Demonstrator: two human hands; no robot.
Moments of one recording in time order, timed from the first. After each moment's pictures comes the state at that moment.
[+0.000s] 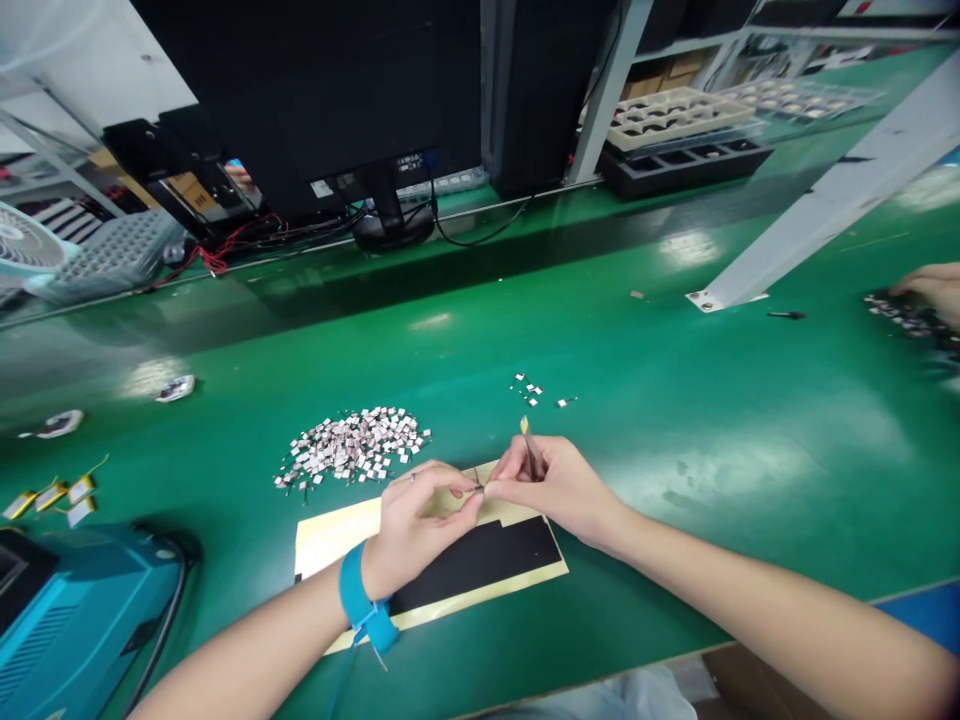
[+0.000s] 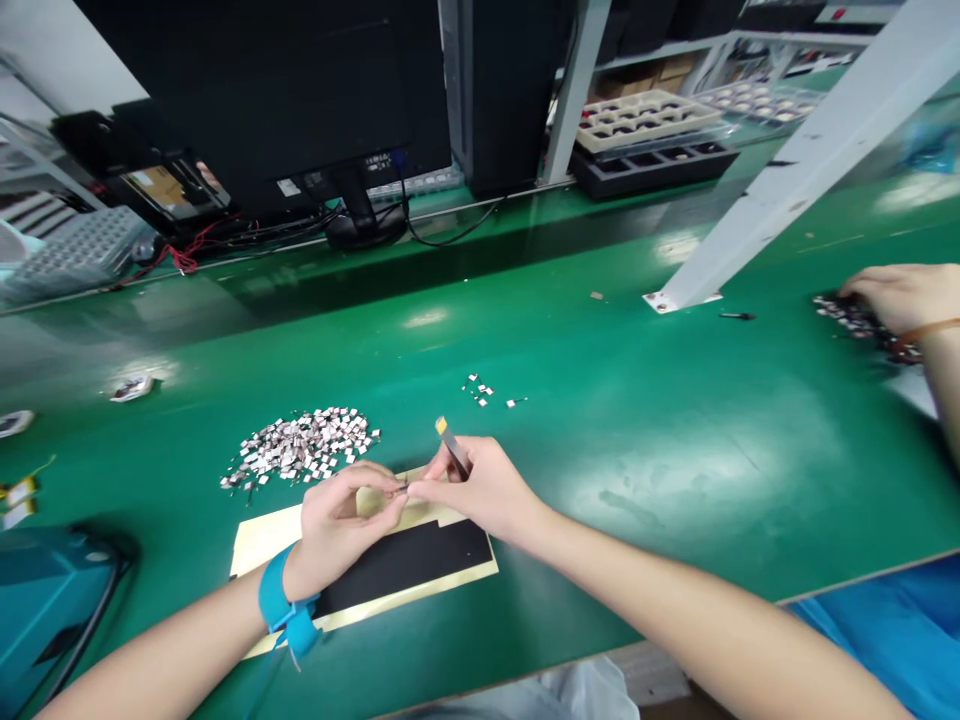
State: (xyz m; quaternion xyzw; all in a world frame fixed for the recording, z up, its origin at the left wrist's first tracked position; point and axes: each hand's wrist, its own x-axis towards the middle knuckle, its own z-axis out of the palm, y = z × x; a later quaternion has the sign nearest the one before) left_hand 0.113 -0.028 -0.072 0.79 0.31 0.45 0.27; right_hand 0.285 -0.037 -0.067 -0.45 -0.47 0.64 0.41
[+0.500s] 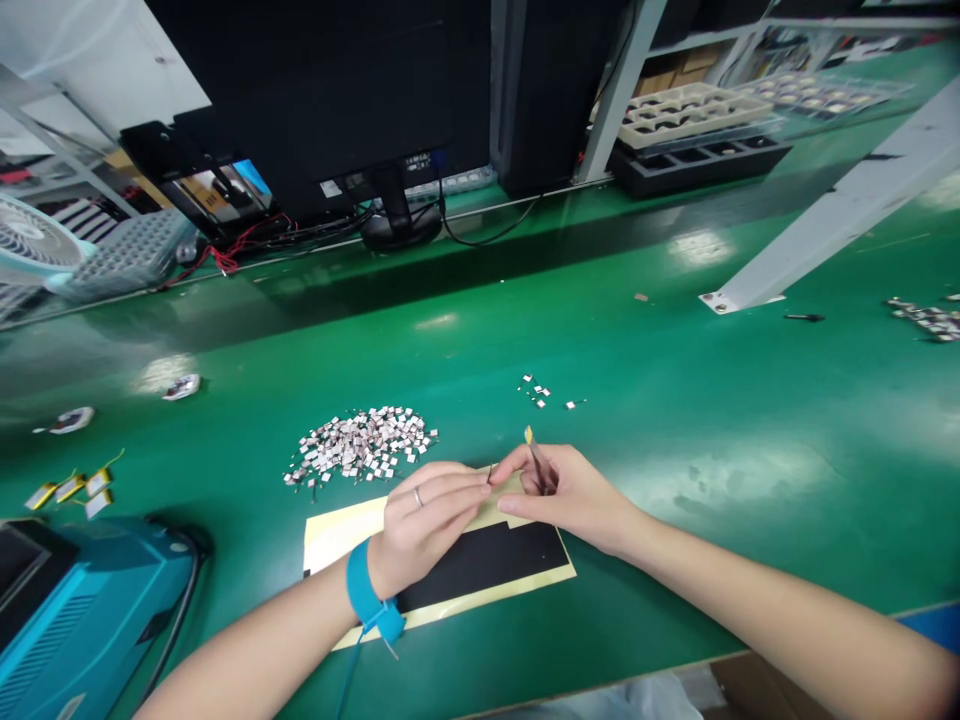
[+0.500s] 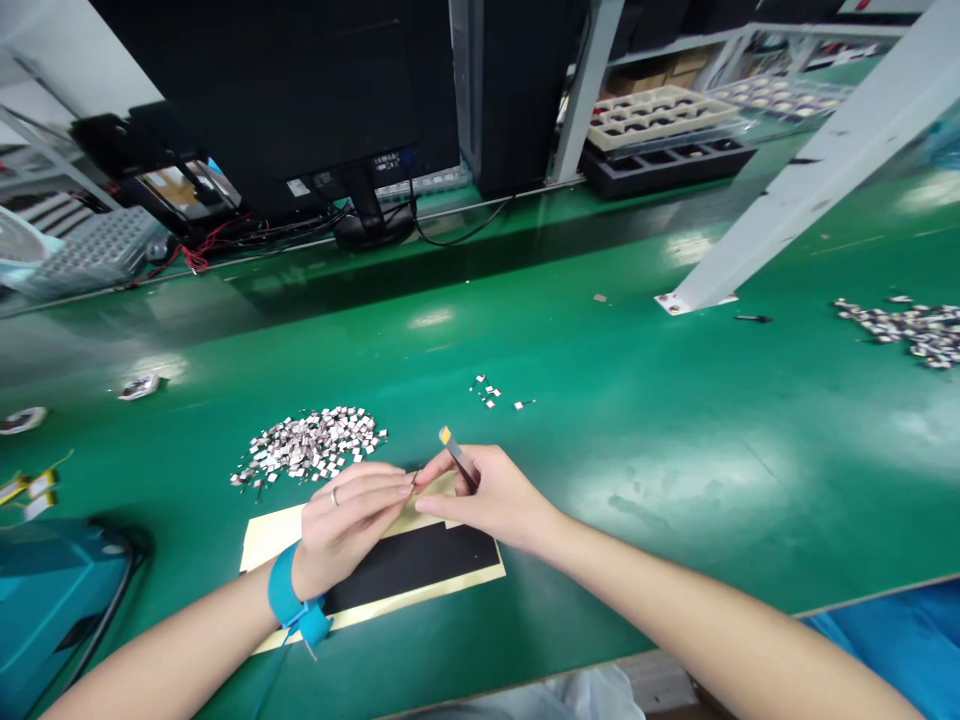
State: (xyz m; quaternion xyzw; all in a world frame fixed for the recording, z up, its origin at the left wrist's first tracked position) left_hand 0.105 -0.021 -0.069 0.86 0.19 0.44 0.19; right_hand 0.294 -0.038 -0.061 -0.45 -0.51 0.65 0.34
